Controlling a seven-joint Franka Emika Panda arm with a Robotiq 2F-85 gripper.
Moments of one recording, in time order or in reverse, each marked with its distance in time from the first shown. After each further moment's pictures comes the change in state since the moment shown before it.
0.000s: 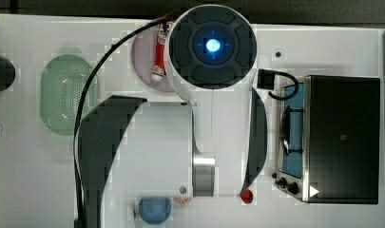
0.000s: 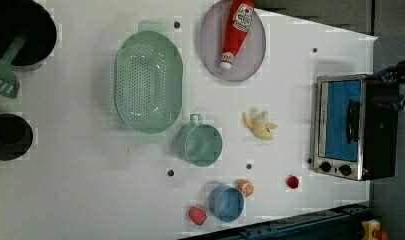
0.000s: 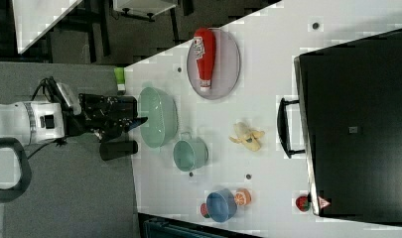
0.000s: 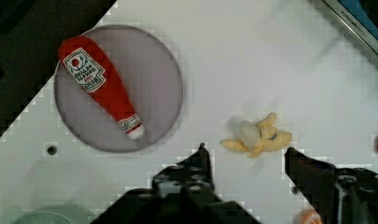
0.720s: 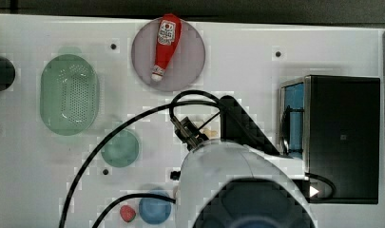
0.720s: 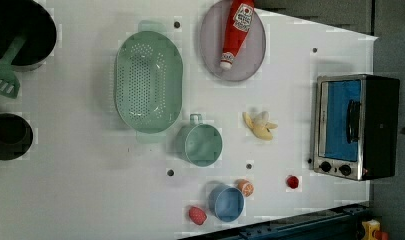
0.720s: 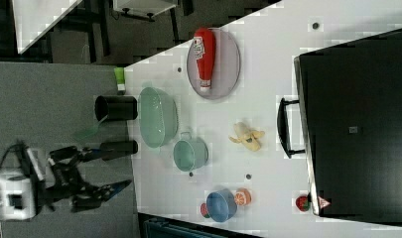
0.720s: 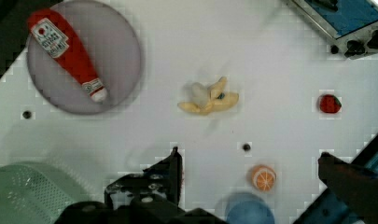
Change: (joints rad) arm -0.031 -0.346 -0.001 -0.201 0.004 -0.117 -0.030
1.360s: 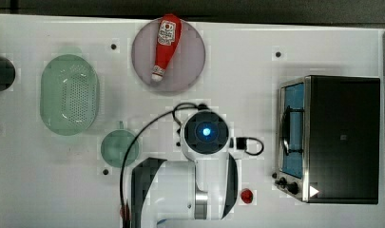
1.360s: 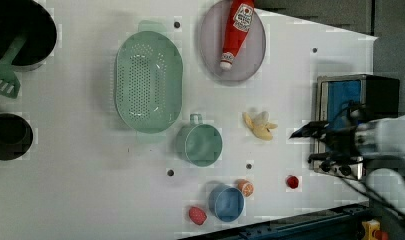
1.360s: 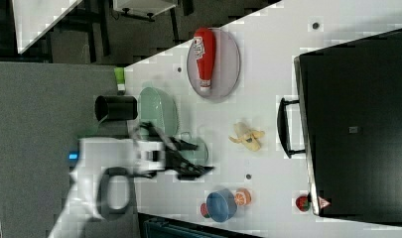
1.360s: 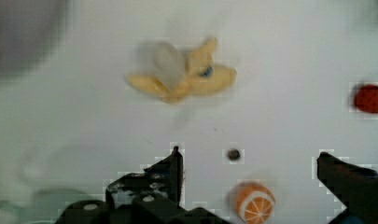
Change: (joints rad) arm 0.015 0.275 -0.001 -0.448 -0.010 0.489 -0.078
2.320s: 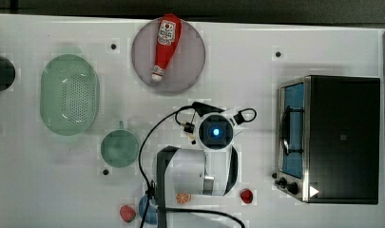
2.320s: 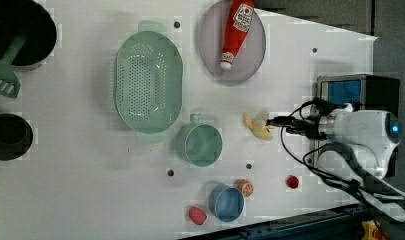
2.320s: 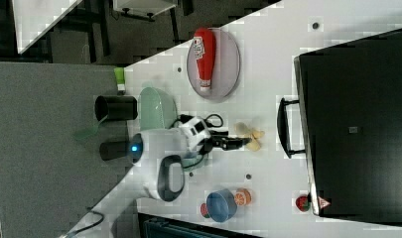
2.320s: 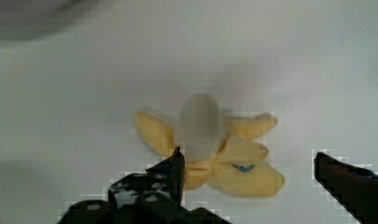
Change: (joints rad) arm -0.012 0.329 -0.049 -0.021 -0.004 0.505 -0.527
